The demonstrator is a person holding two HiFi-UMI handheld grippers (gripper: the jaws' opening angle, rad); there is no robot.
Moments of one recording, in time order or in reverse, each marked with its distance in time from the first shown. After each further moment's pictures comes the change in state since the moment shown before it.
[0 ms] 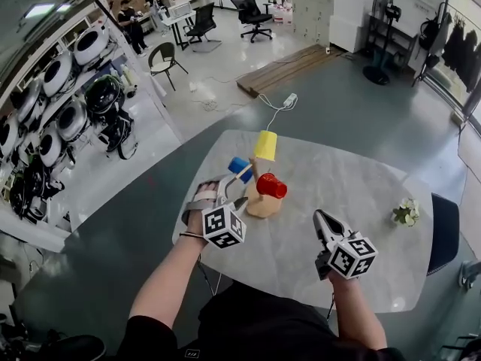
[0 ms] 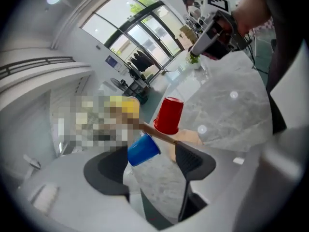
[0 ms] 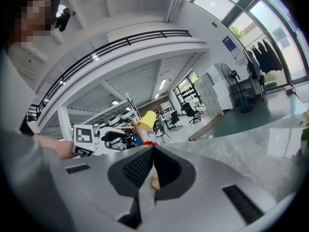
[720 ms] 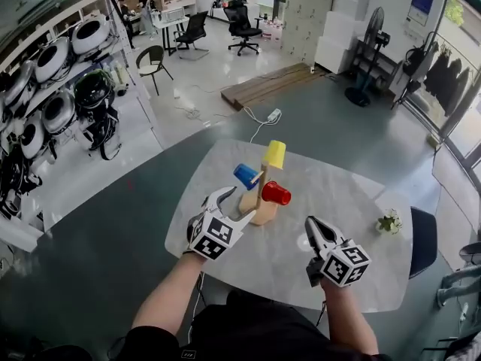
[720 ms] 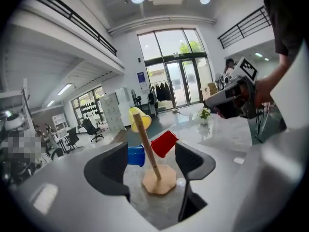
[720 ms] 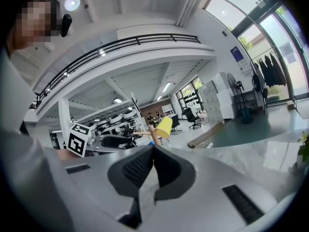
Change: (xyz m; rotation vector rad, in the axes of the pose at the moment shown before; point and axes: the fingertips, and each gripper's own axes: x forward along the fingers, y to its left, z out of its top) left arm -0.062 0.009 -0.001 -0.590 -0.361 -0.111; right arm 0.010 0.077 0.021 -0.096 -0.025 -0.020
